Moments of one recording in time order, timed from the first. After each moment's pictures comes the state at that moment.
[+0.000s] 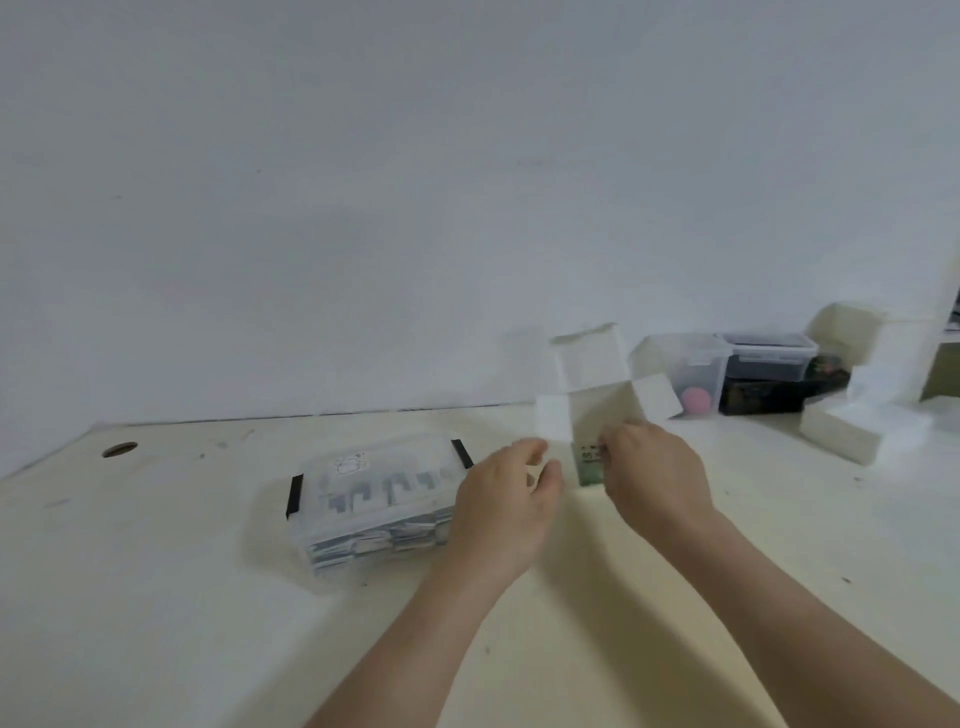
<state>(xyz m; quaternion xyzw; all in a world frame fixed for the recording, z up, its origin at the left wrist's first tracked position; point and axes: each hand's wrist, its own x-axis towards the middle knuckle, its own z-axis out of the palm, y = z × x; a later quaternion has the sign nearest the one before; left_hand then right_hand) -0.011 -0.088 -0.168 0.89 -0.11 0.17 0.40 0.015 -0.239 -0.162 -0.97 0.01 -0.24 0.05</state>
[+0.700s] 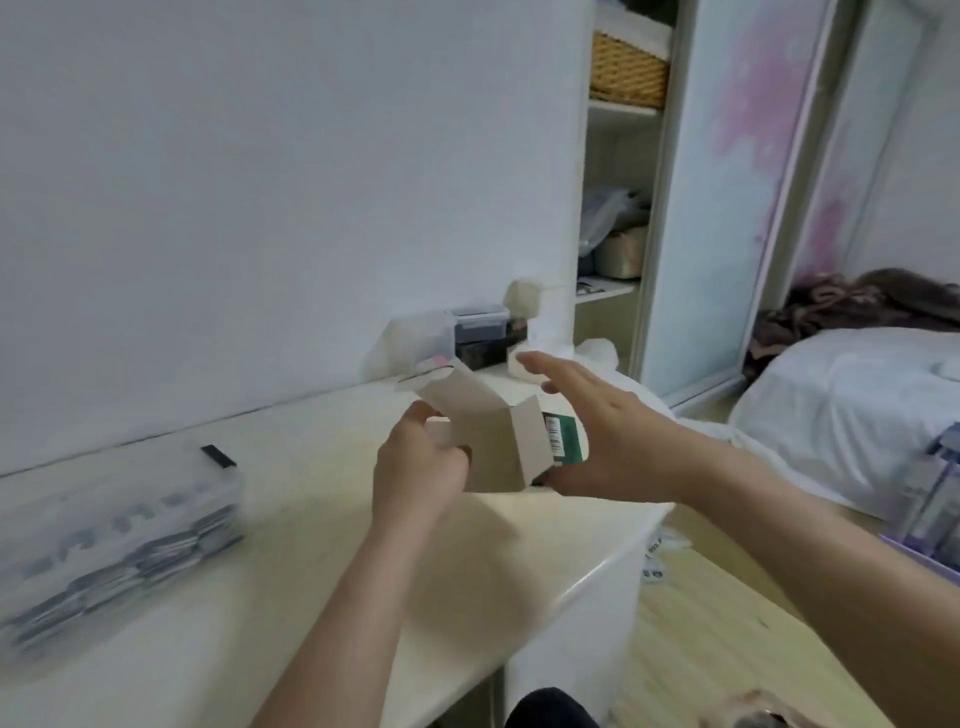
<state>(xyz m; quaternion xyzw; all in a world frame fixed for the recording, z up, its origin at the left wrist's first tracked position) -0.059 -0.179 -0.164 0.81 -0.18 0.02 0.55 -0.180 -0.333 -0.113 -0.97 -0.01 -0.17 0.17</state>
